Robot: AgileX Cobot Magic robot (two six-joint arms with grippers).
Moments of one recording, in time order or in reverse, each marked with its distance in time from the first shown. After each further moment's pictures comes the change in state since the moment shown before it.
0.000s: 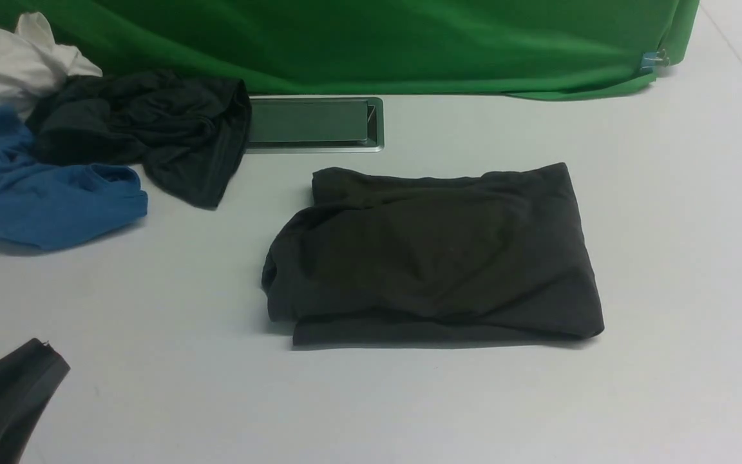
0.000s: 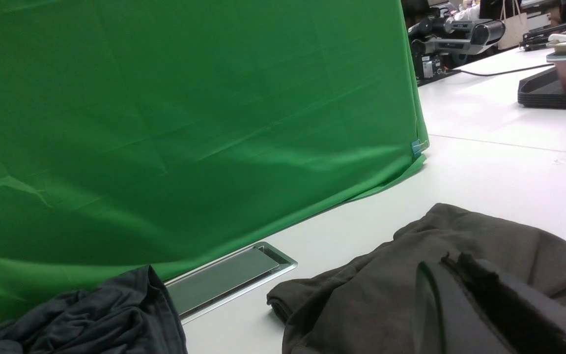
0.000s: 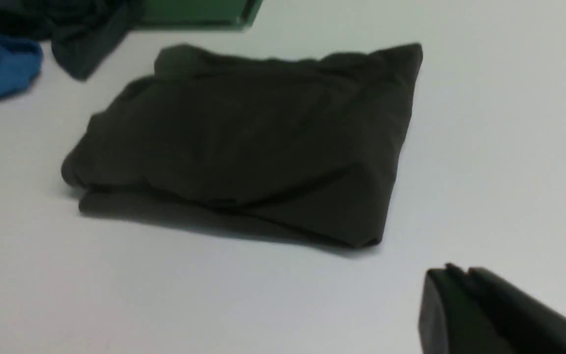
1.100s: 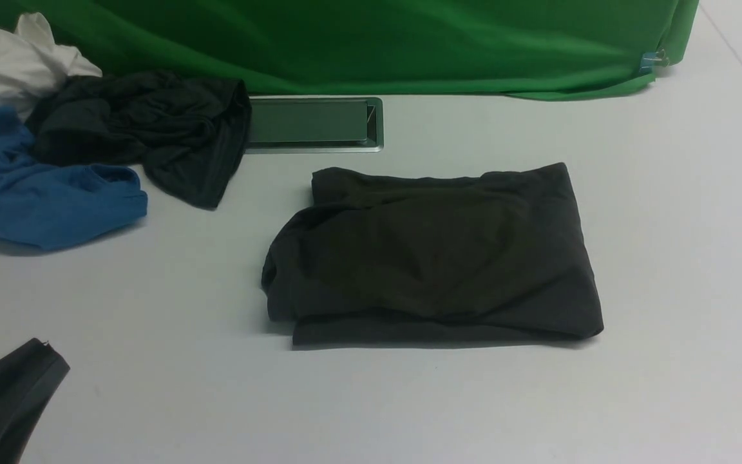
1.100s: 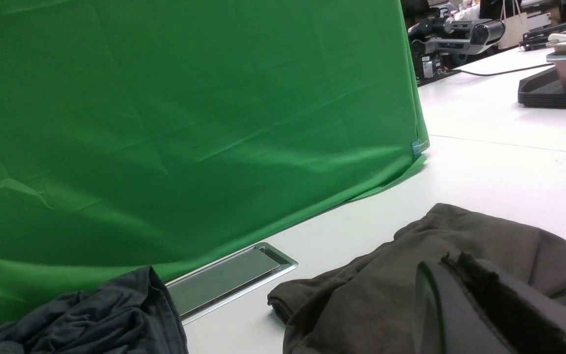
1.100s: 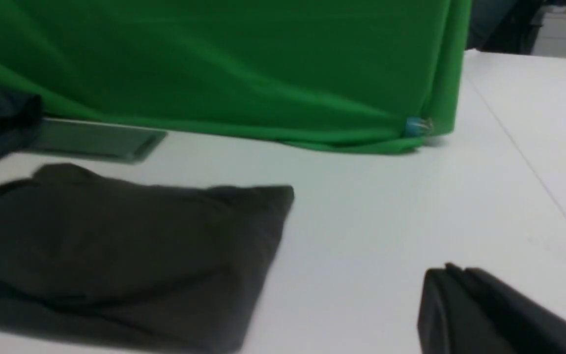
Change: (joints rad) right arm -0.126 -0.407 0.406 -0.052 -0.386 -0.193; left arm 0.000 0.000 0.000 0.004 0.000 0.000
